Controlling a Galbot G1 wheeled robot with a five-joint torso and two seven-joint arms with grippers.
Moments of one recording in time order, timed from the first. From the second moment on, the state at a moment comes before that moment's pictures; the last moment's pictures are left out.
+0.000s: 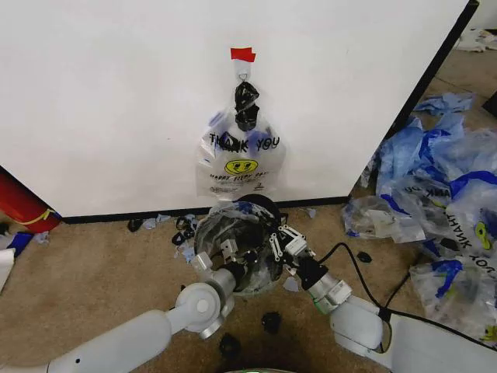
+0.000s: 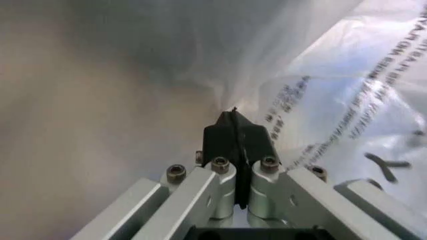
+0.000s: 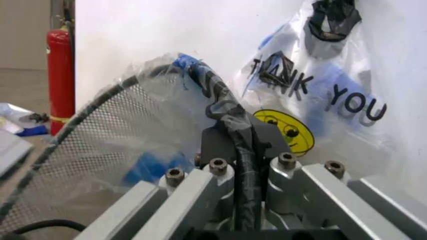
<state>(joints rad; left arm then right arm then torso) 0.67 -0.89 0.56 -1.85 -1.73 -0.24 -0.39 -0.76 0.65 -0.55 2.03 0.28 0.34 0.46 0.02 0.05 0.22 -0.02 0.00</state>
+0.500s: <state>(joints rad) 0.67 -0.89 0.56 -1.84 -1.73 -0.24 -0.39 -0.79 0.64 -0.57 2.03 0.26 0.35 0.45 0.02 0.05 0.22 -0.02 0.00</state>
